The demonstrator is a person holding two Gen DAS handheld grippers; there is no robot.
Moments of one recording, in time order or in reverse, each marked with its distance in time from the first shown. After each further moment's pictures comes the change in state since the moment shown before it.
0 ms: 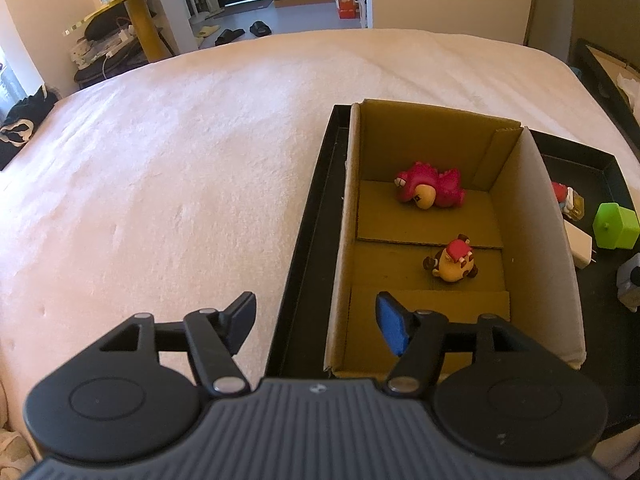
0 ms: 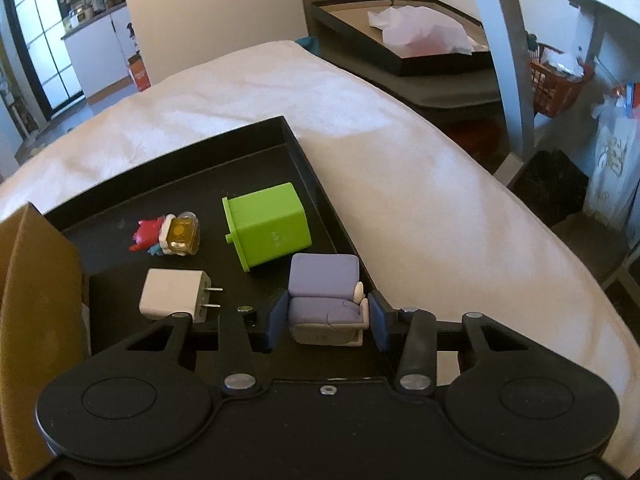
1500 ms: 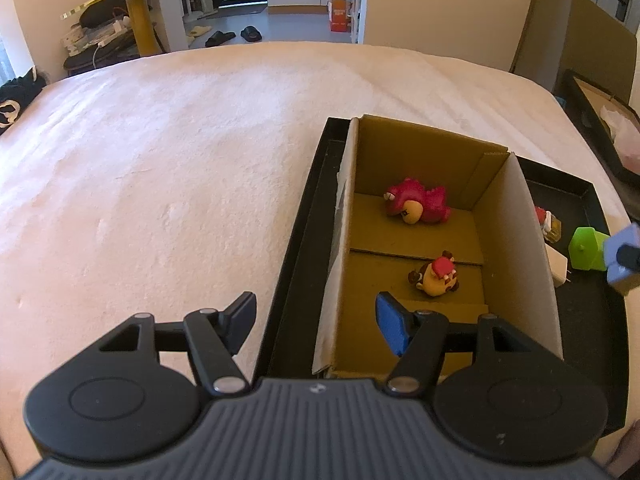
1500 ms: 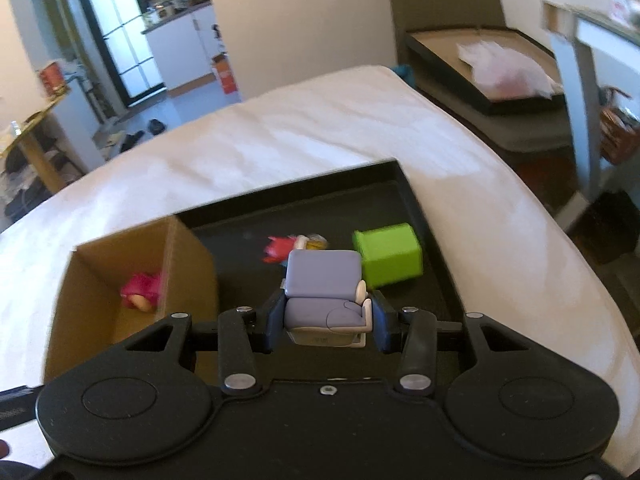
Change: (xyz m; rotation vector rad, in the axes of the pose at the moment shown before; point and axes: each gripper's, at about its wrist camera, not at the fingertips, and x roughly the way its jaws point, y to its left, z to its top) left arm -0.006 0.019 -0.002 -0.068 -0.033 -0.100; right arm -0.066 0.040 0.024 -0.119 -0.010 0.230
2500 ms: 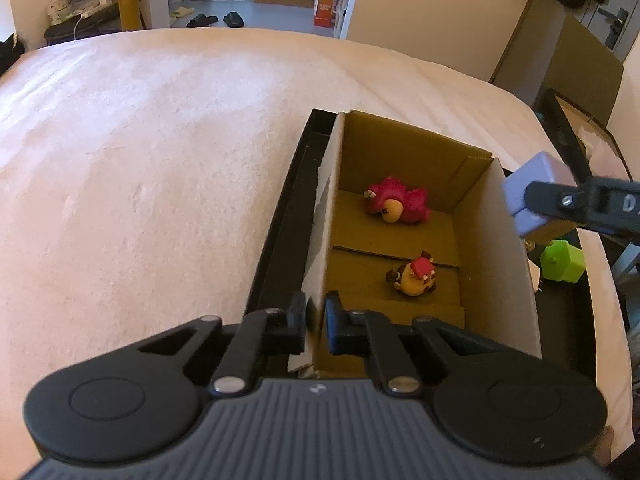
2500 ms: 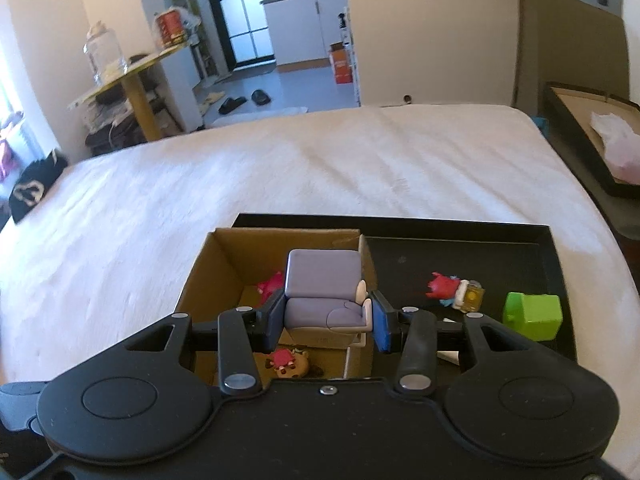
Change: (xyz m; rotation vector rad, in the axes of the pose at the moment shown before) left arm 0.011 0.015 0.001 -0.071 0.017 -0.136; right arm -0.003 0.118 0.022 -0.271 0.023 0.196
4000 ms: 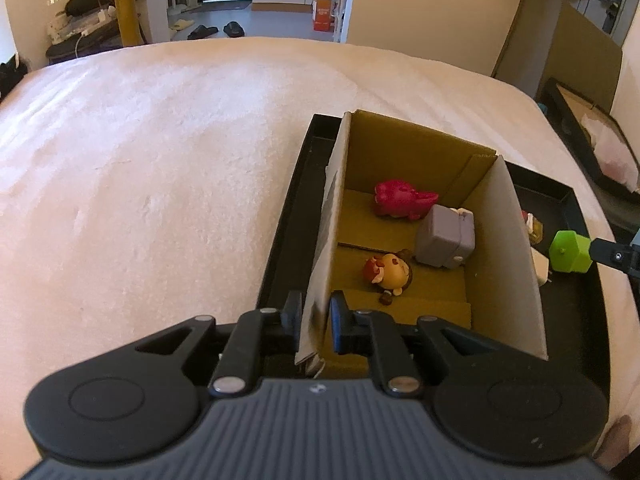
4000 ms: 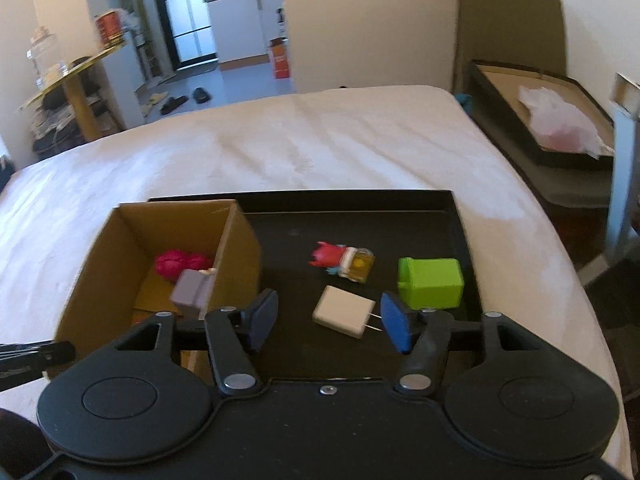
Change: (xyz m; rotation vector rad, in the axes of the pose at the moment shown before) left arm -0.005 -0.006 -0.004 0.053 -0.013 0.050; right arm -0.015 -0.075 -0.037 0.082 -0.002 -0.158
